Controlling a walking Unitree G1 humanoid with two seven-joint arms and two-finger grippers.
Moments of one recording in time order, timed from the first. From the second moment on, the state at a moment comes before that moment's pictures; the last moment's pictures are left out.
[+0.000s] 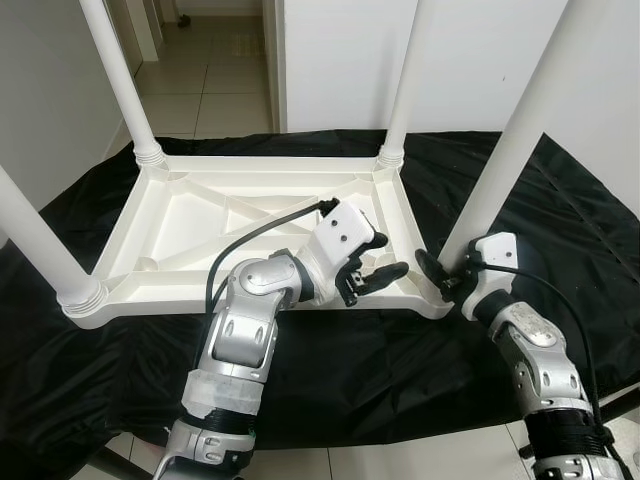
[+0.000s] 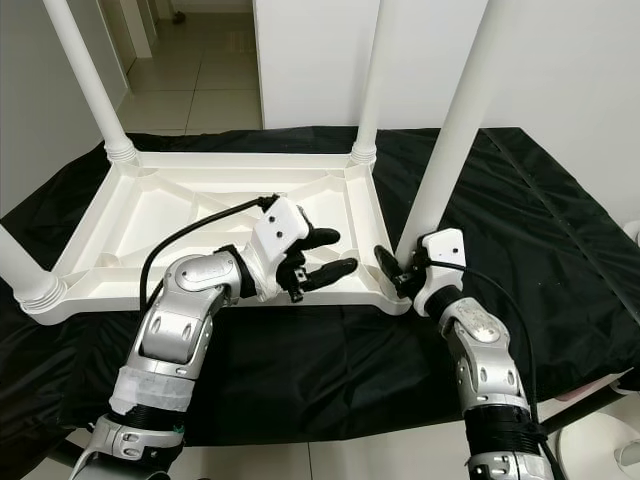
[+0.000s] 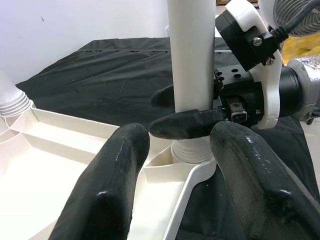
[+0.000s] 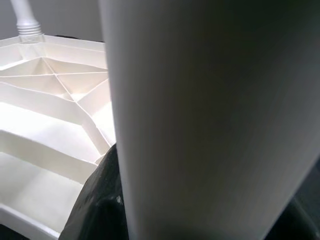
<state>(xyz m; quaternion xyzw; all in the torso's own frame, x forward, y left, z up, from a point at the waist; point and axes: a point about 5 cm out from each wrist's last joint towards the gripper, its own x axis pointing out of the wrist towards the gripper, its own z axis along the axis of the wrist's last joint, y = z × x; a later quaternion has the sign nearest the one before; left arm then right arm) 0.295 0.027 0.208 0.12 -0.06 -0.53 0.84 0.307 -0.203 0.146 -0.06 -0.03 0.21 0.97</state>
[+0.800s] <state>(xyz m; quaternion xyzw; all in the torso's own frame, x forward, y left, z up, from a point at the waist) 0.289 0.026 0.204 0.12 -0.05 -0.52 0.84 0.298 -0.167 0.140 0.02 -0.01 -0.04 1.00</state>
